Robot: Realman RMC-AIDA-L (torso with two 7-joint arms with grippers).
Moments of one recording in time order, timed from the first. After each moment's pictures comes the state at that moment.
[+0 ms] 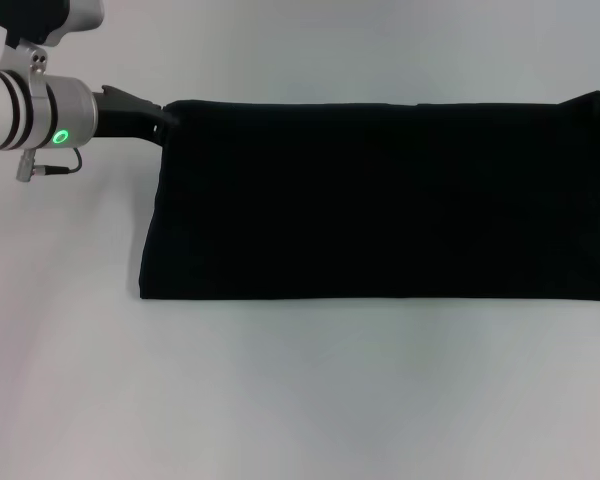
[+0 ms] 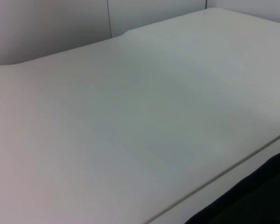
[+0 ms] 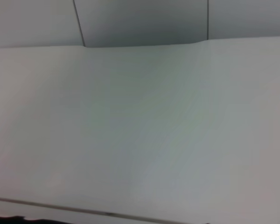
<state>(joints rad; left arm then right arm) -0.91 -2.05 0.62 0.62 2.45 0.84 -1.83 0.87 1.90 -0.38 -0.43 -2.39 -0.75 1.84</state>
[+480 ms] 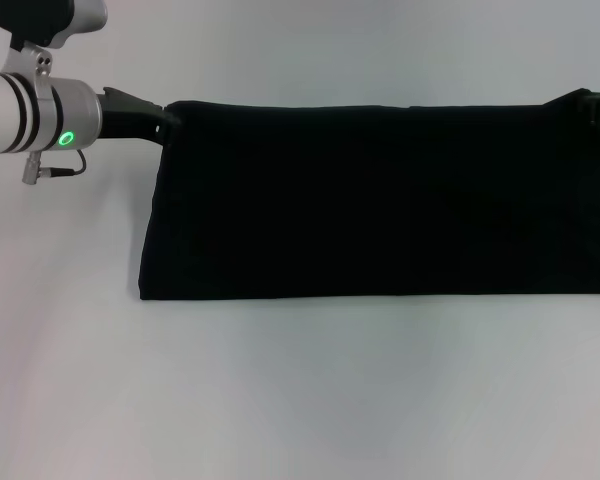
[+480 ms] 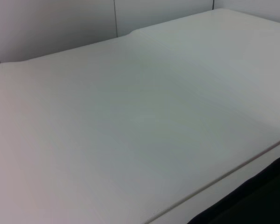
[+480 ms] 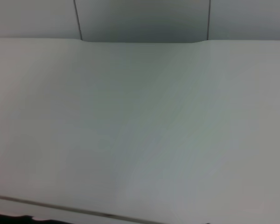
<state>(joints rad) -0.92 -2.05 0.61 0.60 2.45 0.81 -1.84 0.91 1.92 -0.42 -0.38 -2.39 -0.64 1.82</state>
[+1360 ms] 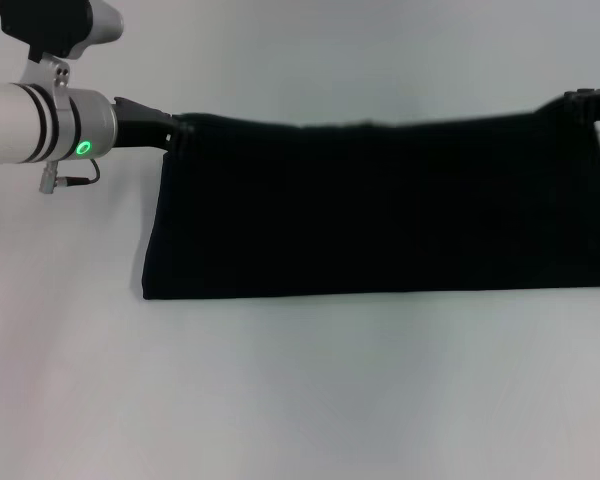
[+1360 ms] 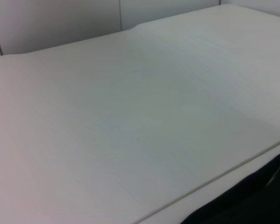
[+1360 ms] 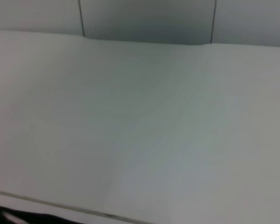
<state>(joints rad) -0.93 -2.07 0.62 0.56 2.45 0.75 -1.85 0.92 1.93 -0.46 -0.38 -2.39 -0.60 1.82</state>
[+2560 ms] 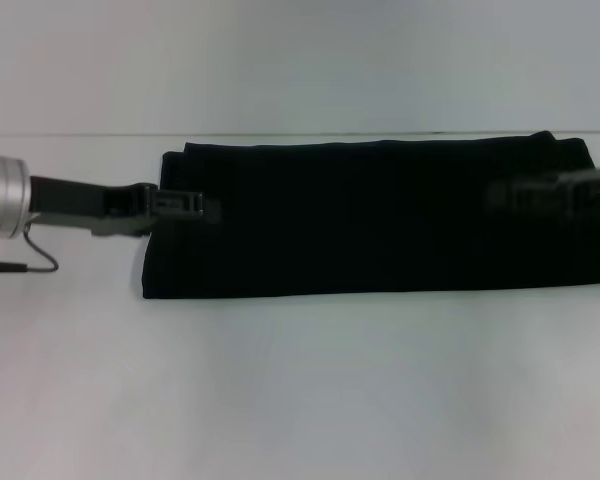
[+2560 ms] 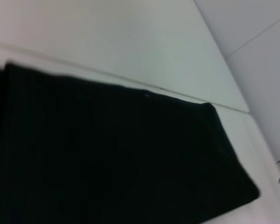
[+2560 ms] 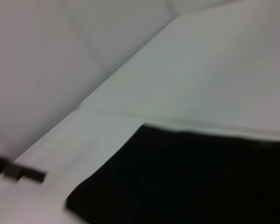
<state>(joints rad) -0.74 -2.04 0.49 0.84 2.41 1.56 -2.41 0.73 1.90 -0.52 -0.52 -2.19 -1.41 1.82</state>
